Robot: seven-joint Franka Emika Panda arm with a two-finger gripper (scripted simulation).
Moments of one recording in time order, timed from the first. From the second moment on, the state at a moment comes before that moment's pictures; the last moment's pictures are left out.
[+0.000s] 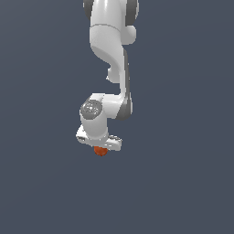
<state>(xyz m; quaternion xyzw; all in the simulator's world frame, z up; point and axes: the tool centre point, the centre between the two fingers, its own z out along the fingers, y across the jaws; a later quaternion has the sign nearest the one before) 0.051 -0.080 0.047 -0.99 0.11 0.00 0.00</state>
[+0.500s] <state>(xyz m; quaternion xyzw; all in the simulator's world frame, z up) 0.030 -0.102 0.052 -0.99 0.11 0.00 0.00</state>
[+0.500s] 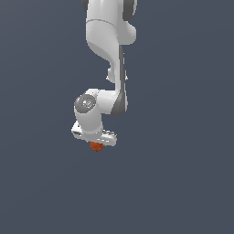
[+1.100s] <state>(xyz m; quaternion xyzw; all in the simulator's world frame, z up) -0.039 -0.180 0.073 -0.99 0.11 0.00 0.00</state>
